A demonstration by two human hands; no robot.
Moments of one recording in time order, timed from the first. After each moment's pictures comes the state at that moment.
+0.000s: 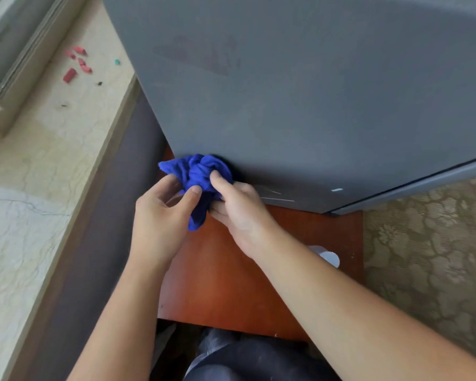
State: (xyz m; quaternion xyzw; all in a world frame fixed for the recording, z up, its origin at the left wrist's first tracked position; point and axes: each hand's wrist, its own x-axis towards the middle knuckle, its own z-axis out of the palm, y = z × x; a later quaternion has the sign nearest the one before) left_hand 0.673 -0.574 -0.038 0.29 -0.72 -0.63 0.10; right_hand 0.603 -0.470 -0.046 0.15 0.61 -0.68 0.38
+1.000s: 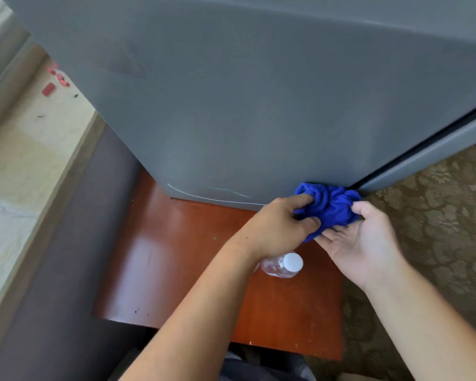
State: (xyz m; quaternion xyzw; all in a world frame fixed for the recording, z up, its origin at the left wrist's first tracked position) left_hand 0.596 -0.400 -0.037 0.05 -0.79 -0.57 -0.21; right_hand 0.567 -0.244 -0.020 0.38 0.46 -0.77 0.23
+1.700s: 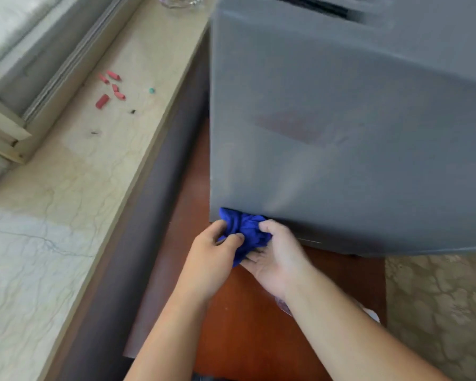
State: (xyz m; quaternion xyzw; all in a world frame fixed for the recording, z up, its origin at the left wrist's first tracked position) left_hand 0.648 -0.587 -0.087 0.33 -0.63 -0.70 -0.06; right_hand 0.580 -0.482 -0.083 0.38 0.45 -0.71 0.39
